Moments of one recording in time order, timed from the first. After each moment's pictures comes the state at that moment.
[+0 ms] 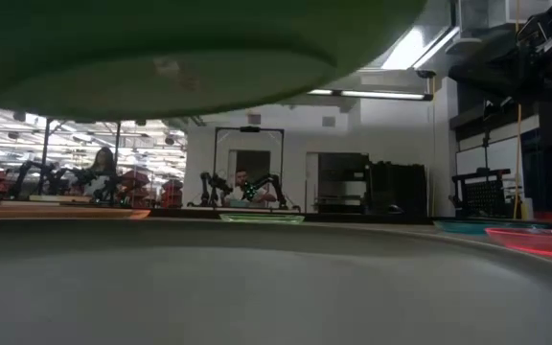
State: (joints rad) left arm -0.21 1.42 0.87 -0.22 -0.03 -0.45; right arm 0.03 0.01 0.01 0.16 0.17 0.10
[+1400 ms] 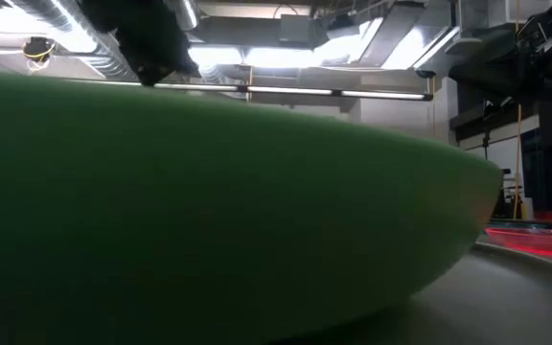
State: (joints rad) left arm -0.36 1.38 0.87 -0.18 -0.13 -0.46; right arm 0.03 0.01 0.01 0.15 0.17 0.10
